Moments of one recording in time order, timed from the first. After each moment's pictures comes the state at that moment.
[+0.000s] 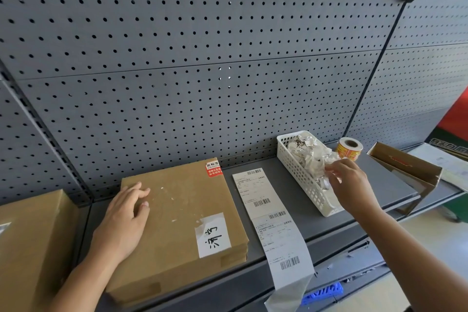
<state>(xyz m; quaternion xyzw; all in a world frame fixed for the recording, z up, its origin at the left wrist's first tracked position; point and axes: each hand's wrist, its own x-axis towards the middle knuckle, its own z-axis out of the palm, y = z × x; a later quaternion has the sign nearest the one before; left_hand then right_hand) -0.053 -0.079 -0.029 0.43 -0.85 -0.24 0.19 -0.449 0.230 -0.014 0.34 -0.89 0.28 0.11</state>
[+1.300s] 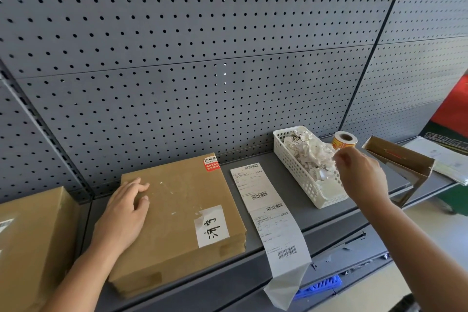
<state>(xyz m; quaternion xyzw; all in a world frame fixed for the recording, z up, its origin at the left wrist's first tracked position) -0.053 -0.077 -0.026 0.43 -0.85 -0.24 0.19 -0.424 0.247 0.022 0.27 -0.92 0.23 0.19</state>
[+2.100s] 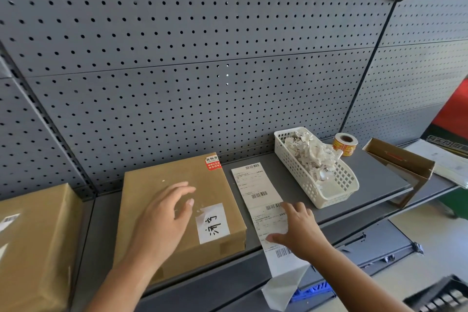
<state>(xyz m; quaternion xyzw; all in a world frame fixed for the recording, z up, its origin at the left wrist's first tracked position) -0.078 0.012 0.012 0.32 -0.88 -0.25 0.25 -0.309 0.211 -0.054 0.35 -0.92 0.14 -0.14</state>
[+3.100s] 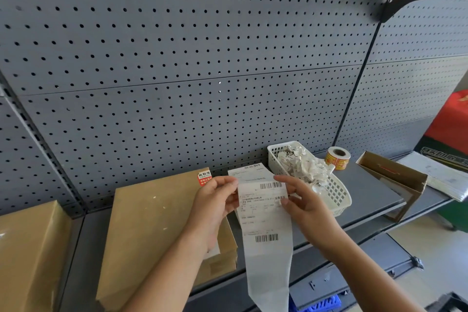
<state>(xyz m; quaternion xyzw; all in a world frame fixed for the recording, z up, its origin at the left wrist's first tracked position) -0.191 0.059 0.044 0.29 -0.53 -0.76 0.24 -0.323 0.223 0.032 0.36 -0.68 0.60 -0.22</state>
